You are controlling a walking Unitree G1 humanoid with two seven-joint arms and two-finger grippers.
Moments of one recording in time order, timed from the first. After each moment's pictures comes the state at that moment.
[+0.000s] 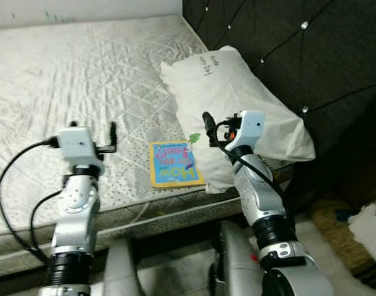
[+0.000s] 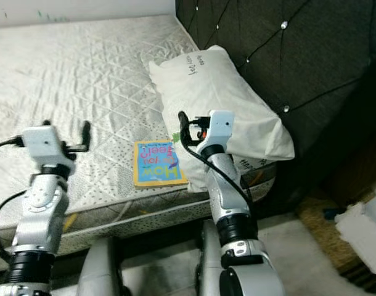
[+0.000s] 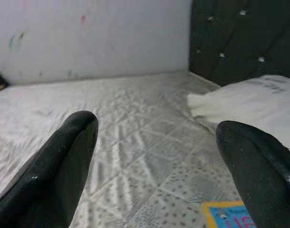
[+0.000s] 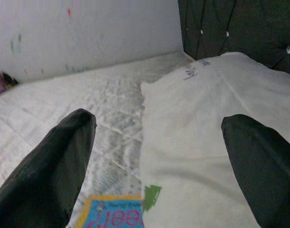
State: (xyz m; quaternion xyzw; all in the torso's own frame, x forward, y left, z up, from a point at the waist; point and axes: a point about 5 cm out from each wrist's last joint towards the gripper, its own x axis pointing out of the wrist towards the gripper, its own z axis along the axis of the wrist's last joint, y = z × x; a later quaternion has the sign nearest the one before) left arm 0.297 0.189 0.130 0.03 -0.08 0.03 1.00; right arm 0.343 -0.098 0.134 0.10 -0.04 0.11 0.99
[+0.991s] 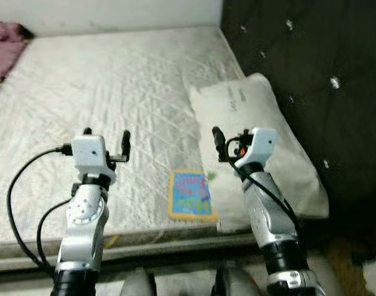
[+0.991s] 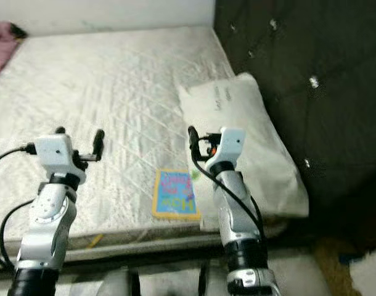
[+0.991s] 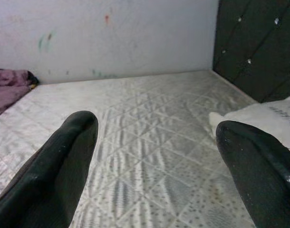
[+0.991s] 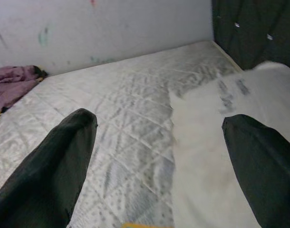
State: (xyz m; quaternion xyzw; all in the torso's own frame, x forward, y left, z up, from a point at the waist) left arm 0.278 0.172 0.127 0.02 -0.06 0.01 1.00; right arm 0.315 -0.111 0.115 0.11 -0.01 0.10 0.99
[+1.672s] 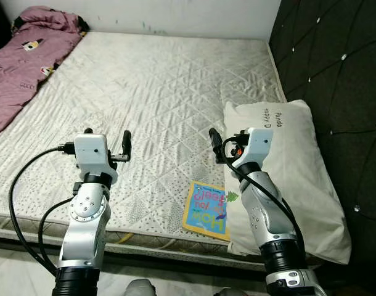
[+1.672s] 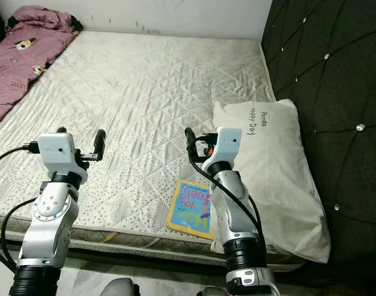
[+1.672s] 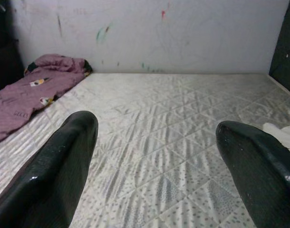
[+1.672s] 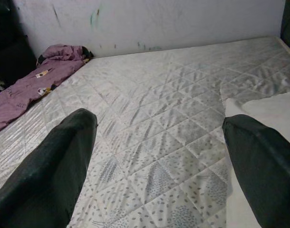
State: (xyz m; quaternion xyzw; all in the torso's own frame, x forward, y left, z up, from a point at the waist) left arm 0.282 0.173 0.126 0.02 -0.04 0.02 1.00; right arm 0.316 -0.110 0.113 0.11 0.01 0.10 0.99
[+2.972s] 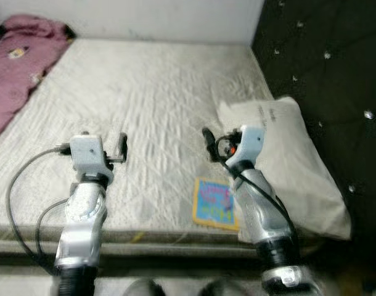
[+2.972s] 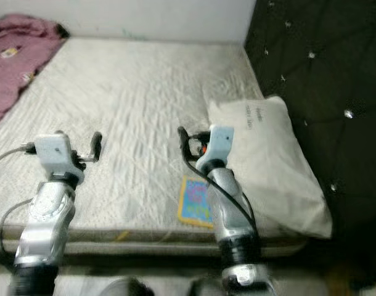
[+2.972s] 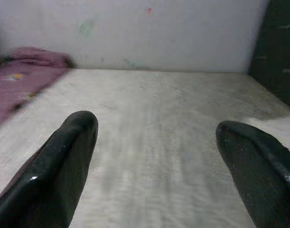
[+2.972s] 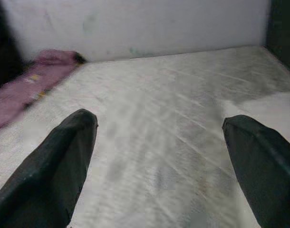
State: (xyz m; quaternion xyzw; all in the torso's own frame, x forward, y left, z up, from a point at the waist) left arm 0.284 0.161 0.117 0.00 -0.02 0.00 1.00; right arm 0.318 -0.113 0.110 0.10 0.02 0.10 0.99
